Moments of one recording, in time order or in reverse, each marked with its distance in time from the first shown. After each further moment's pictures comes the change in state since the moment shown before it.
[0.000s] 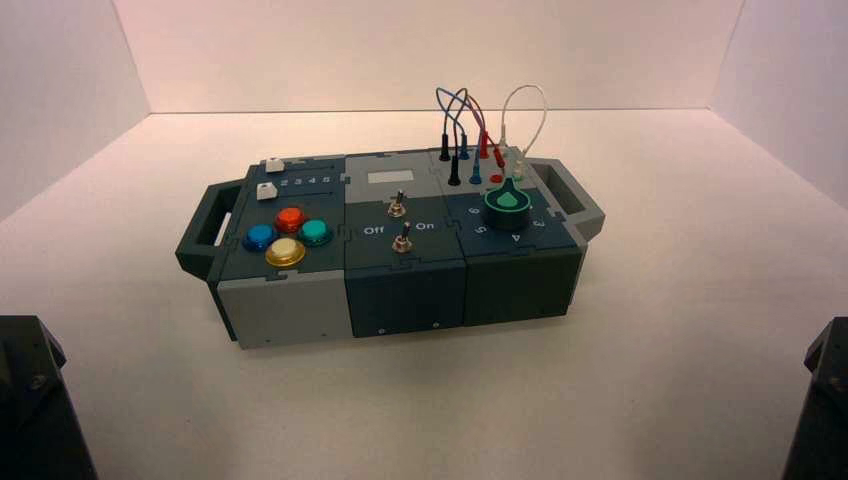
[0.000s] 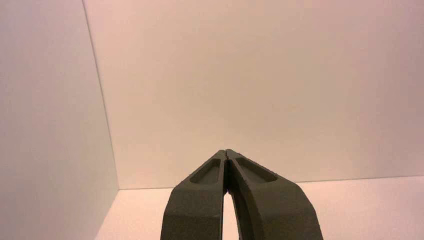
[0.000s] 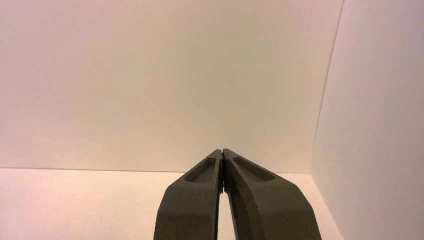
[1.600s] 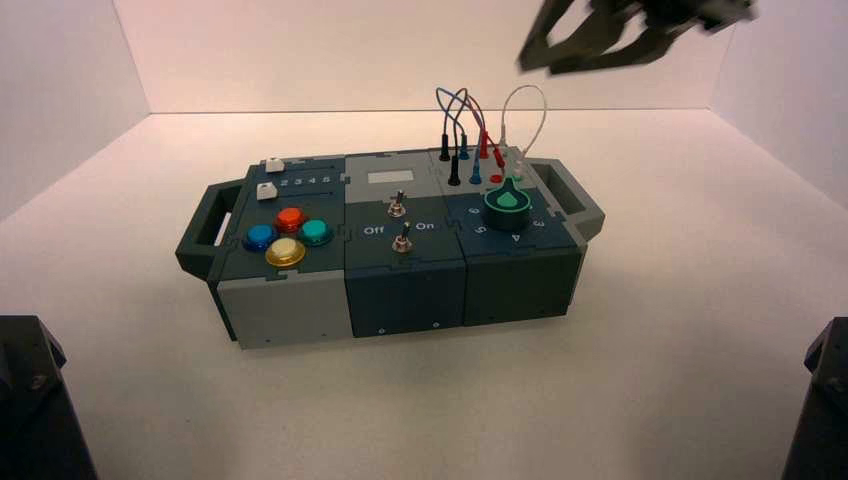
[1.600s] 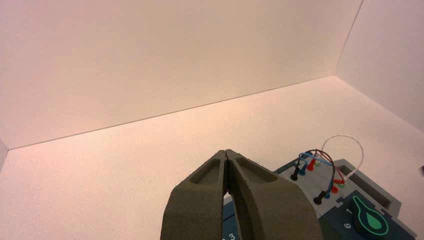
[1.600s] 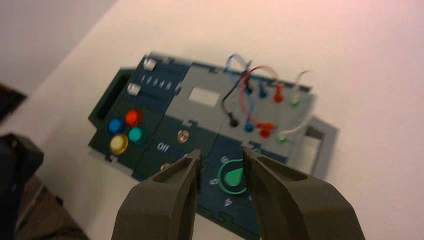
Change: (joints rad) left arm -0.351 0.002 -0.018 -0.021 0.325 -0.012; right arm 0.675 0.359 -0.115 0.261 0.471 0.008
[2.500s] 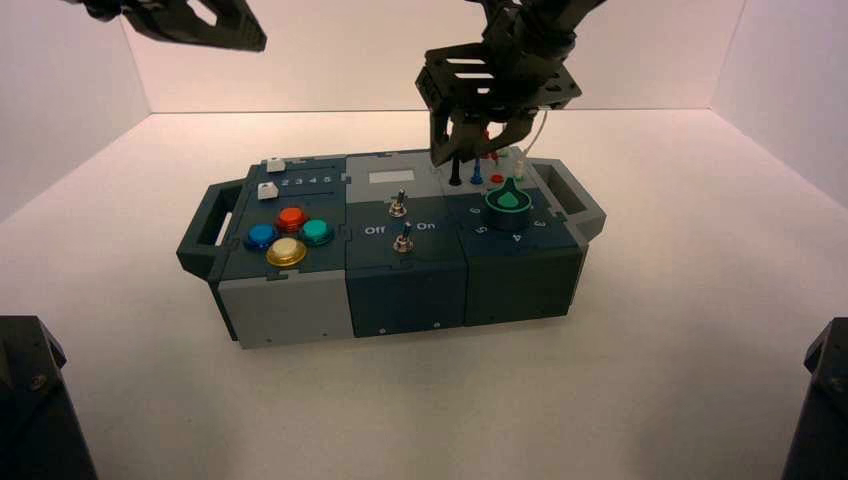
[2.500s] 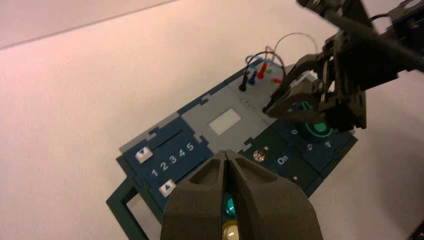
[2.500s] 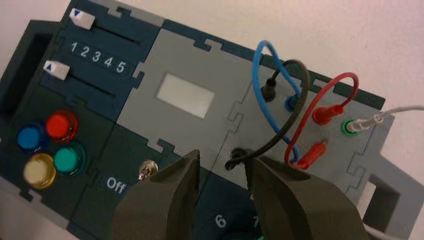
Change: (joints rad) left arm -0.227 0.156 0.000 -0.018 0.186 -0.069; right arm 0.009 0.618 -0.305 -0.038 -0.034 -0.020
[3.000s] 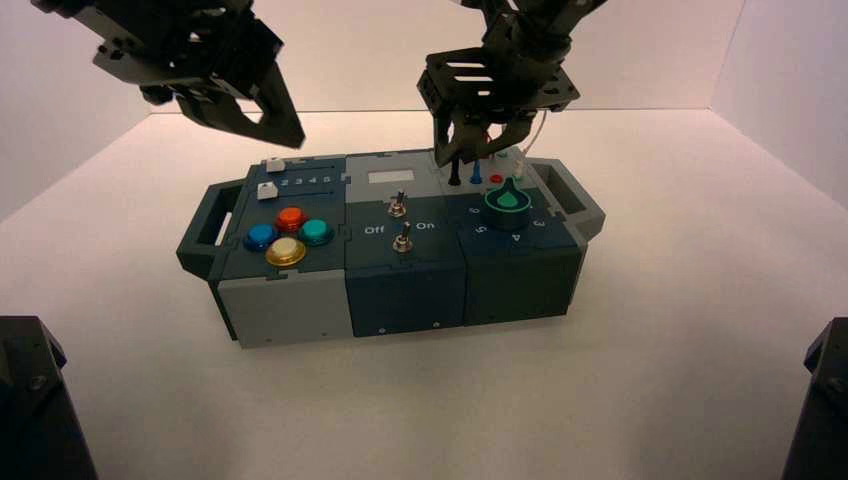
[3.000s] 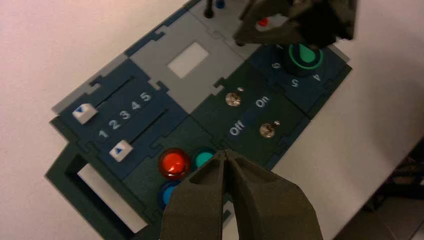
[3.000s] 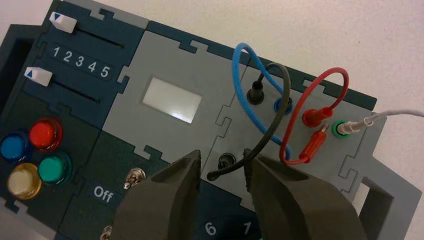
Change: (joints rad) left arm -0.144 0.202 0.000 -0.015 0.038 -0.014; right arm -0.032 0.040 -0.031 -0.002 0.008 0.002
